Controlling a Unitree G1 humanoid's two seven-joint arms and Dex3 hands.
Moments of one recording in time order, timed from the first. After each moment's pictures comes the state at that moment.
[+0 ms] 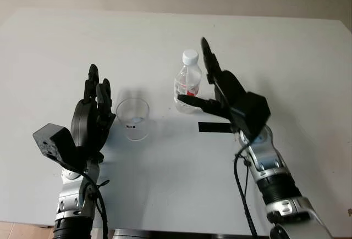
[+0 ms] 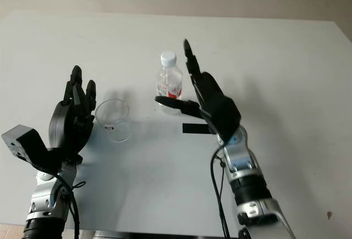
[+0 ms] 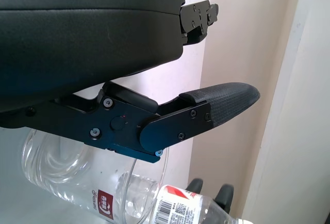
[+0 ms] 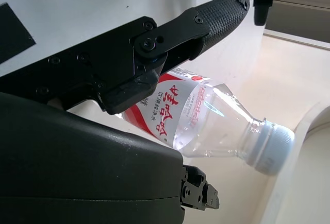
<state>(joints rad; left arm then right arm) -0.21 0.10 0.21 0.17 -0.27 -0.13 -0.19 -0.57 -0.17 0.08 0.53 -0.13 -0.26 0.18</state>
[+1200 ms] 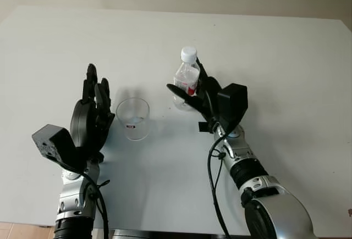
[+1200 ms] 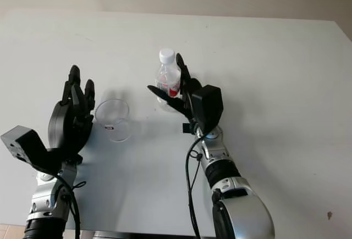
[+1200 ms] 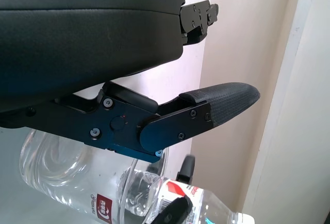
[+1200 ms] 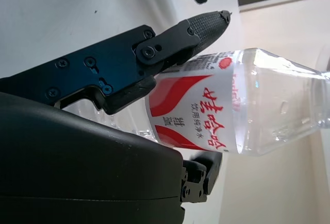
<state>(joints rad) -0.21 0.09 0.21 0.17 -0.27 -0.13 -0.19 -0.72 -0.01 -0.04 0.96 0.02 -0.33 0.10</state>
